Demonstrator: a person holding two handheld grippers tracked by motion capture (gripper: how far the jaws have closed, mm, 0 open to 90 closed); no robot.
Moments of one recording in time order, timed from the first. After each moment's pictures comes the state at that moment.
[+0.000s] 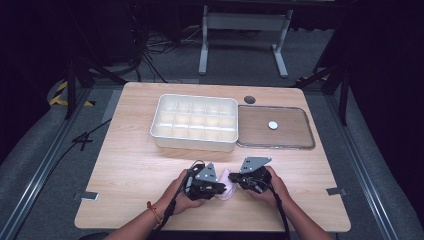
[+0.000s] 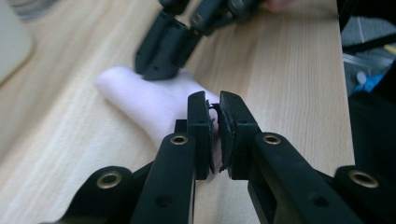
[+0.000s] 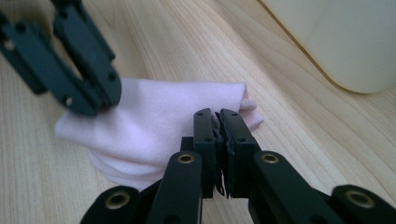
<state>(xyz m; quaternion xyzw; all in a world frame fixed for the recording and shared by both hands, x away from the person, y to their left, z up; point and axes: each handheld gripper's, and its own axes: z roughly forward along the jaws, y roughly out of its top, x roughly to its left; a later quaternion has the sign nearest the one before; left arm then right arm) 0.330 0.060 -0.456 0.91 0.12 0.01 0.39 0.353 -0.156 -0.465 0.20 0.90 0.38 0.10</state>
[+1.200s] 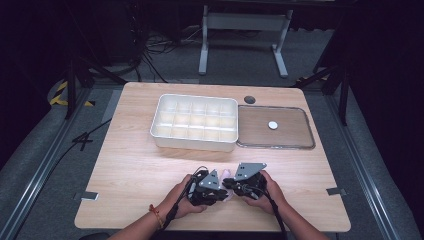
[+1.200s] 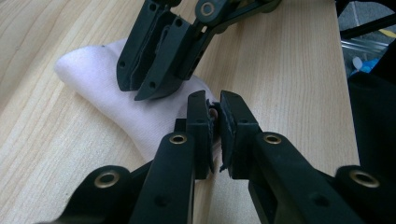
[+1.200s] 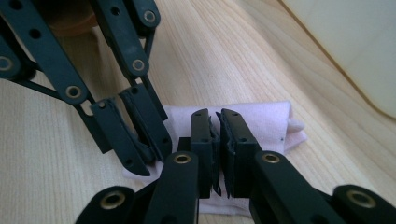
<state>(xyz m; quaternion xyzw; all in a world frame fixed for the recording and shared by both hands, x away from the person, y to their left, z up) 0.325 0.057 -0.469 0.92 0.11 0.01 0.39 0.336 -0.141 -0.461 0.17 0.90 0.39 0.09</state>
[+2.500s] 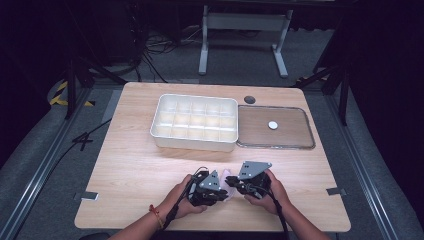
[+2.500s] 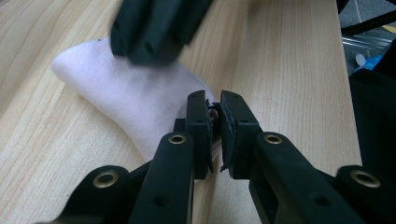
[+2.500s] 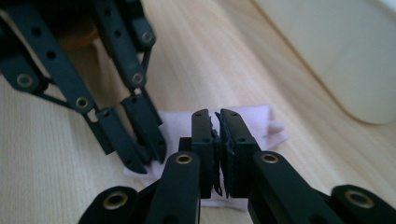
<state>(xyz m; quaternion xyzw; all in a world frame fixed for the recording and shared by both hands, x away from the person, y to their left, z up) 0.324 0.056 -0.468 0.92 0.10 0.01 0.38 0.331 -0.145 -0.449 0.17 0.90 0.39 0.12</state>
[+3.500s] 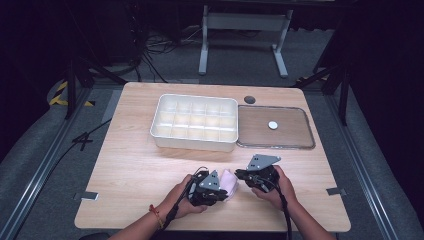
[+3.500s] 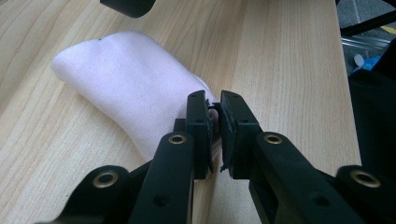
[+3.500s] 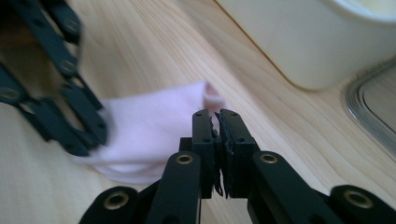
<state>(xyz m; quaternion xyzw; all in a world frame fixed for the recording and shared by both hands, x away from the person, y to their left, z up) 0.325 0.056 -0.469 0.92 0.10 0.01 0.39 0.343 -0.169 -0.443 0.23 0.88 0.39 0.13</state>
